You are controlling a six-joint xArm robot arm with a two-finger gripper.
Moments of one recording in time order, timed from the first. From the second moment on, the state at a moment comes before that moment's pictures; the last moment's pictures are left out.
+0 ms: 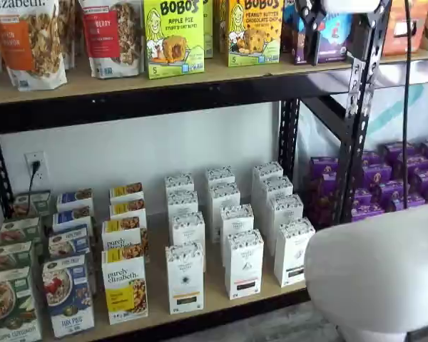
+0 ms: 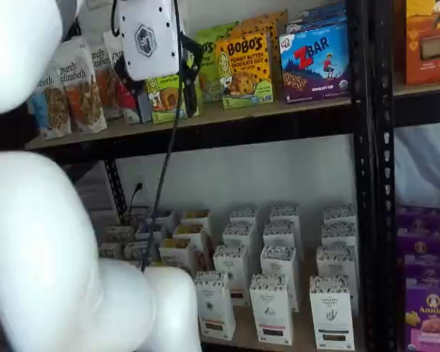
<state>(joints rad) 0.01 -0.84 -1.15 0.04 2.00 0.03</state>
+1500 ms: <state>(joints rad) 0.07 -0.90 -0.88 0.07 1.70 0.08</state>
